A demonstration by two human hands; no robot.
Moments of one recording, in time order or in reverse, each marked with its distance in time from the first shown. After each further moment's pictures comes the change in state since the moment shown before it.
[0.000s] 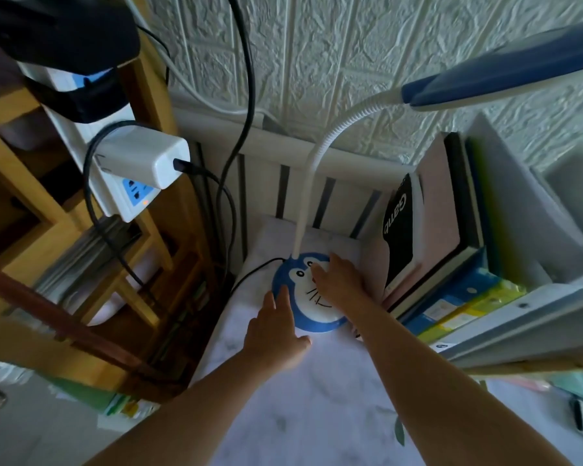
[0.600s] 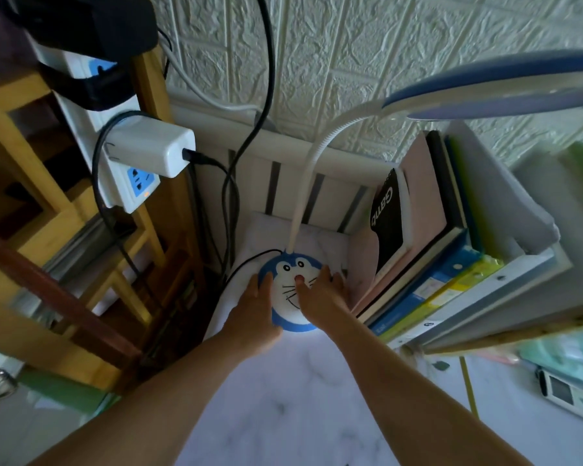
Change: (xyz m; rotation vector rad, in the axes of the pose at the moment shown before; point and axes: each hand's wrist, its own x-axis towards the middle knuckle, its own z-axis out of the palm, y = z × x) left_hand 0.002 -0.024 -0.018 -0.057 -0.040 0.102; right_hand -0.048 -0.005 0.022 0.031 0.016 0.137
